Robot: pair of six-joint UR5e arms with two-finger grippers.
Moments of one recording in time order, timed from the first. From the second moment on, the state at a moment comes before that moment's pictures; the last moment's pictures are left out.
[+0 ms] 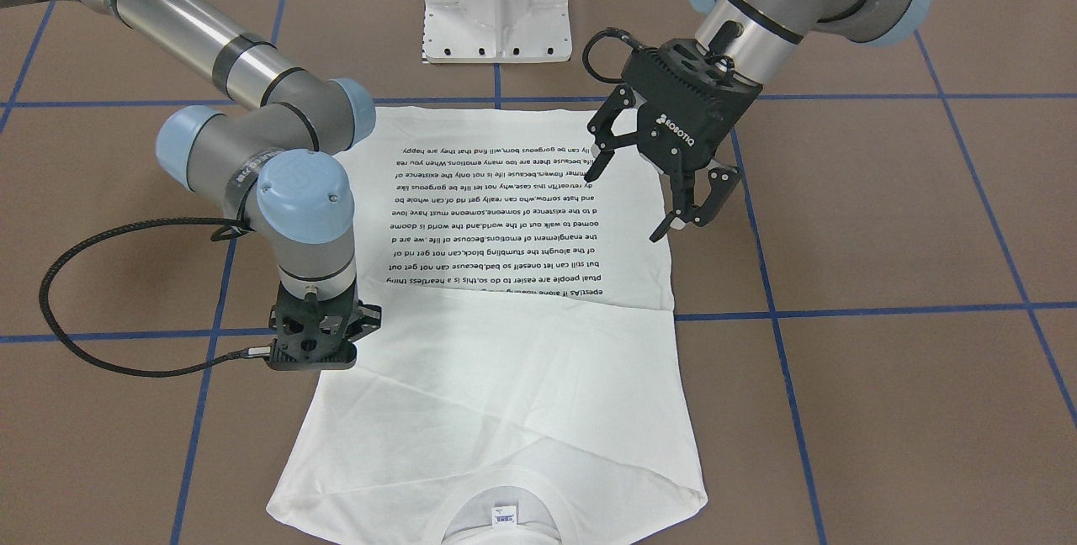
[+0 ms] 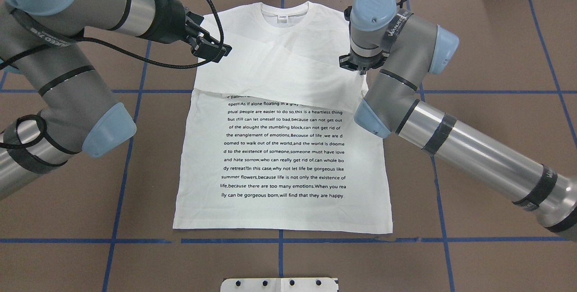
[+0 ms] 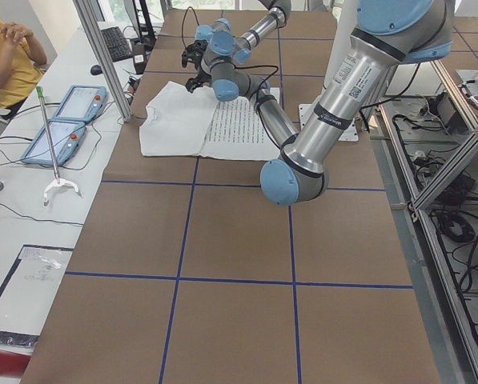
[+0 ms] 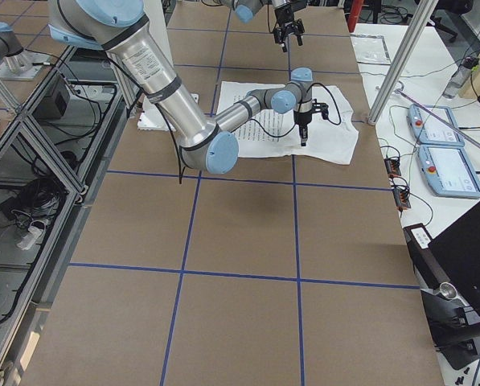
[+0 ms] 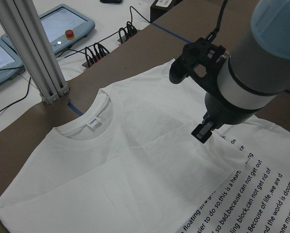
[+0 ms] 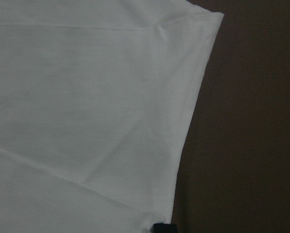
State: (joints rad) left arm -0.83 -2.16 -1.80 -2.03 -1.98 -0.37; right arm 0.77 -0.83 1.31 -1.48 1.82 0.92
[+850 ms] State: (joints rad) left arm -0.83 -2.06 -1.83 -2.02 -1.97 -0.52; right arm 0.81 -0.98 1.59 -1.44 1.91 1.01
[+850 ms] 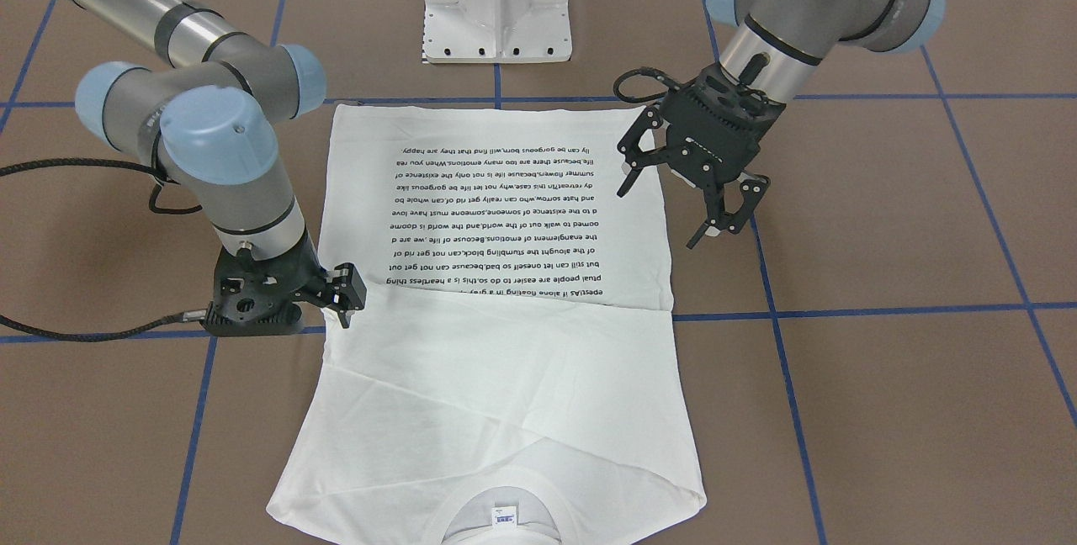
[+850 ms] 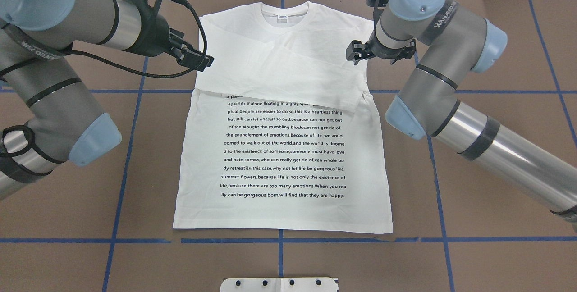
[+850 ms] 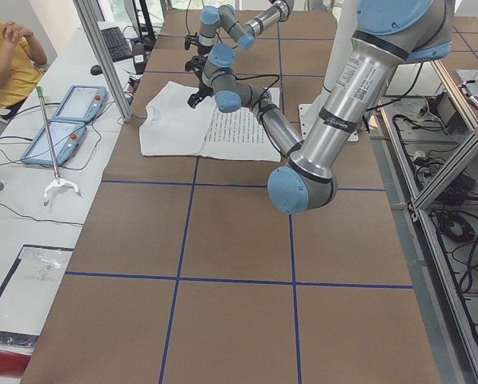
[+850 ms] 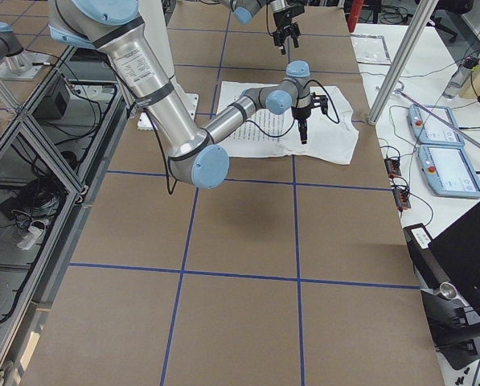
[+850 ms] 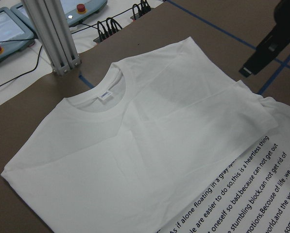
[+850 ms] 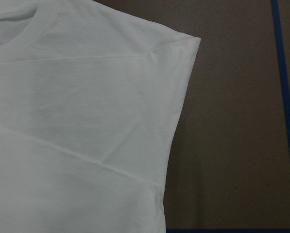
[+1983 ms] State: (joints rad) left arm -0.26 -1.63 -2.08 -2.06 -1.53 -1.42; right arm 0.29 -1.56 2.34 -1.42 1.57 1.56
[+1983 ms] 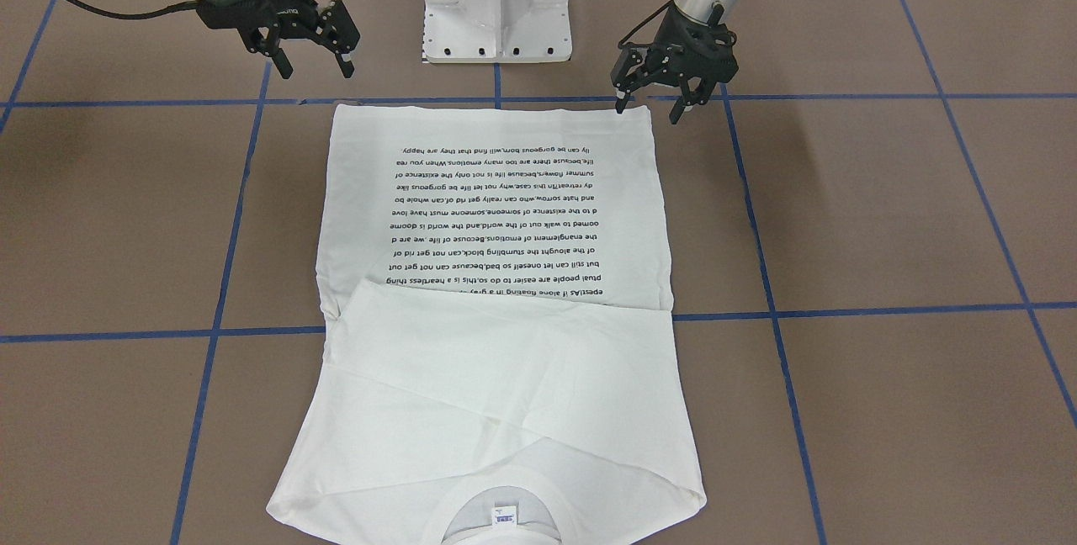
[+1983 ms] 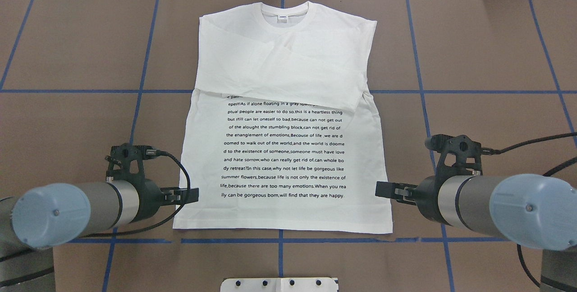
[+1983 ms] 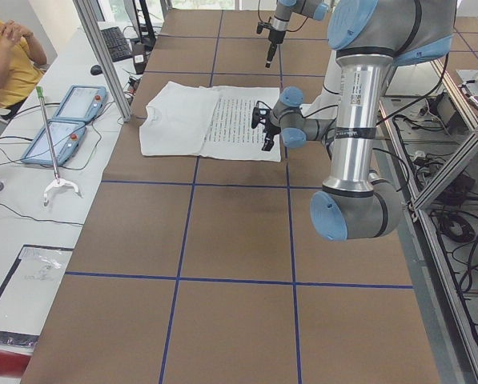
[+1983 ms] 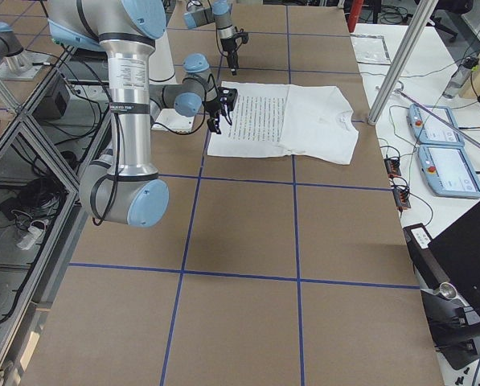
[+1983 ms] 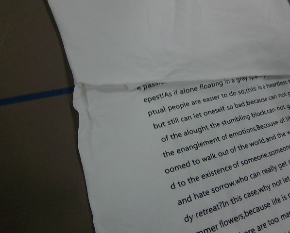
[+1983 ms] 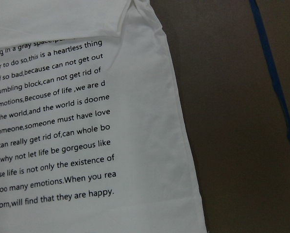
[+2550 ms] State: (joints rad) left arm -0.12 -1.60 -2.06 -2.05 -1.48 -1.54; right arm 0.26 -1.57 2.34 -1.41 1.55 1.57
